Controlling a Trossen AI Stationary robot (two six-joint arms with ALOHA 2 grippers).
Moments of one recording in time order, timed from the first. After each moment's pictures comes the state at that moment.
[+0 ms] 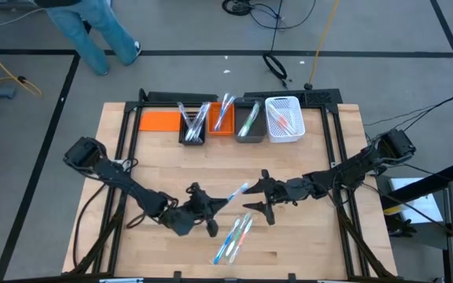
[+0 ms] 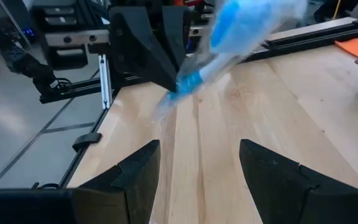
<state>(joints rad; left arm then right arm) -0.55 1.69 0.98 0.29 -0.85 -0.63 0.36 1.46 0.59 0.66 0.24 0.32</state>
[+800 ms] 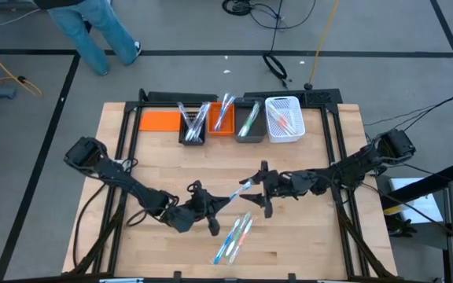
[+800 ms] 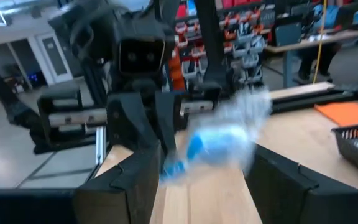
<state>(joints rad) -0.53 1.69 0.98 0.36 -0.83 -0.55 0.31 1.46 0.59 0.88 0.26 0.22</state>
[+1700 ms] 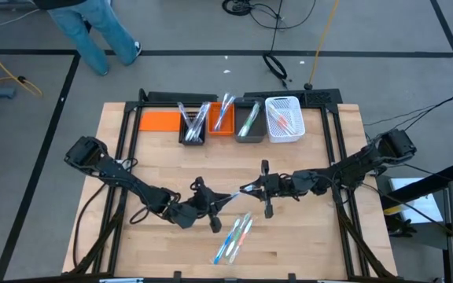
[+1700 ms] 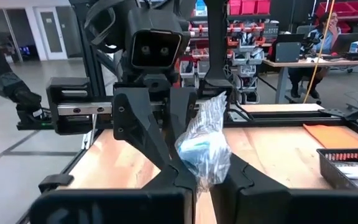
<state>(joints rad) -0.50 1.69 0.98 0.36 -0.80 -0.44 0.32 1.45 0.59 0.88 0.26 0.06</state>
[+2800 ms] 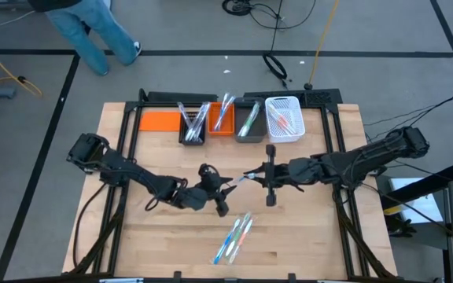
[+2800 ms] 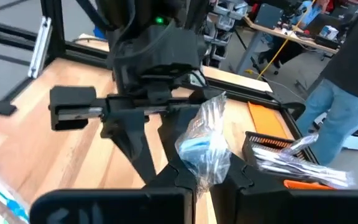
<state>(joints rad) -0.36 1.69 0.98 0.30 -0.71 -0.40 0.28 1.26 0.95 0.00 0.34 -0.15</state>
